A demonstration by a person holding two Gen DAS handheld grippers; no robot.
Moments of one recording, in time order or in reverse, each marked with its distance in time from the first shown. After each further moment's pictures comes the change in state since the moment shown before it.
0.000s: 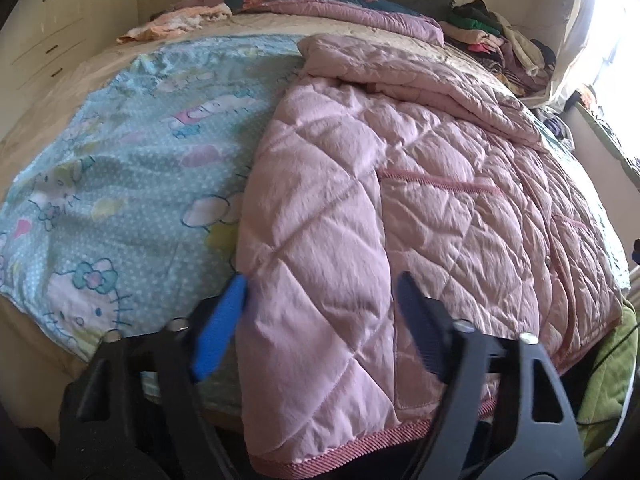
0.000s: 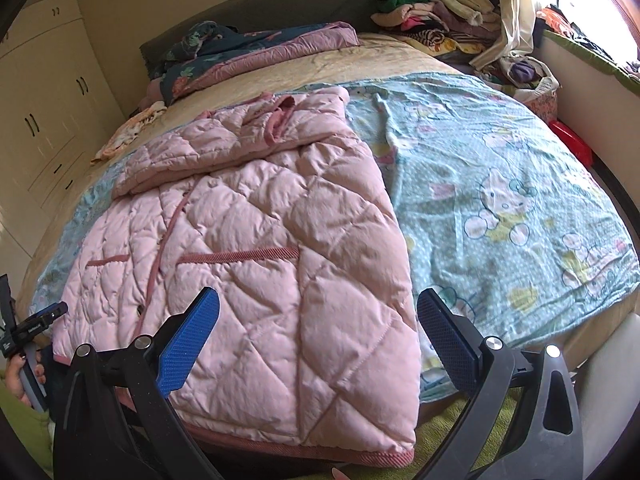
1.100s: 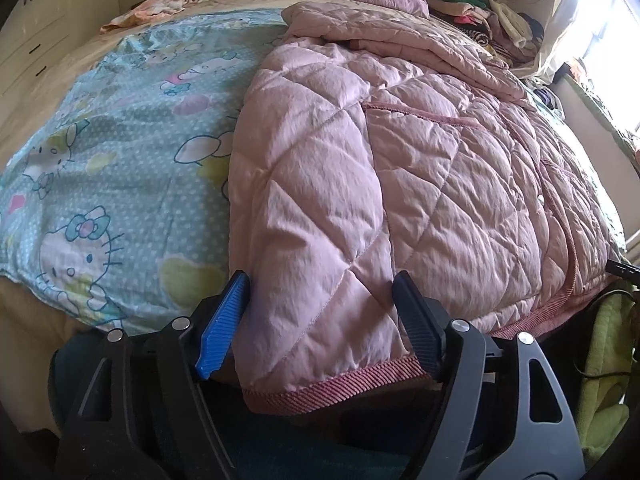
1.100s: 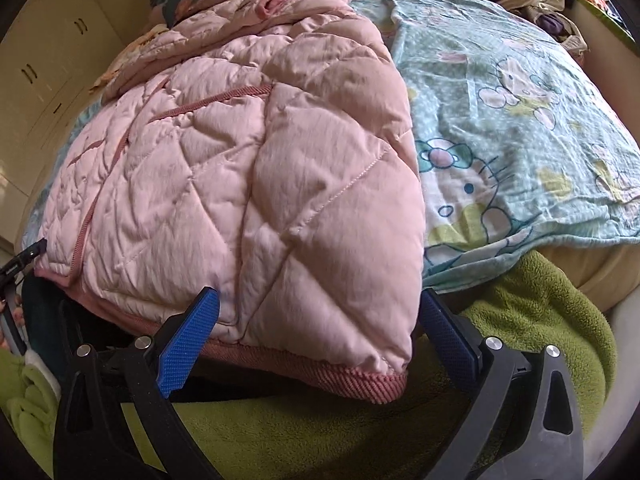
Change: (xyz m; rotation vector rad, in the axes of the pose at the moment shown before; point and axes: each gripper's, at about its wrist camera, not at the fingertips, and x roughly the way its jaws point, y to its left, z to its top) left arm -0.004 -0.003 -0.035 0.055 0.080 -0.020; right arm 0.037 -0.023 -0.072 -0.079 0.273 0.061
